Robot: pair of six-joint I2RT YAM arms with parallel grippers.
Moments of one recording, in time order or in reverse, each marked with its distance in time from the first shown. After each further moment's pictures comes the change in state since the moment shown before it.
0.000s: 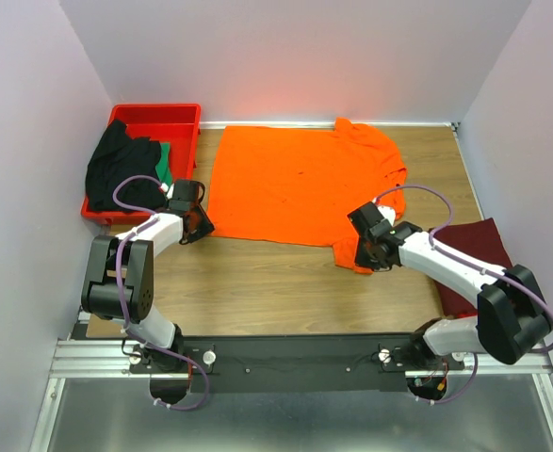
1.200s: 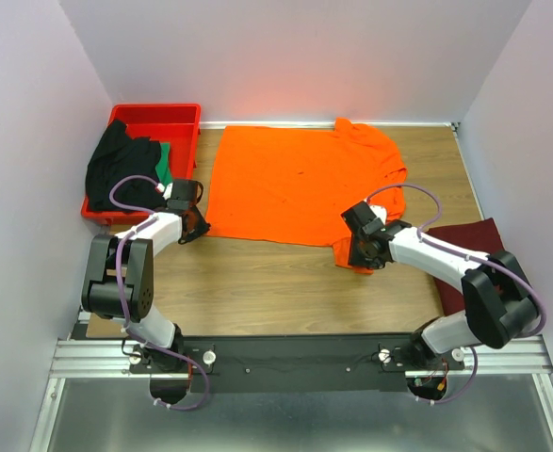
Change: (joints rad) left arm 0.014 0.007 0.006 -0.010 -0.045 -0.004; right arm 0.005 0.095 0.004 0.062 -0.004 -0.050
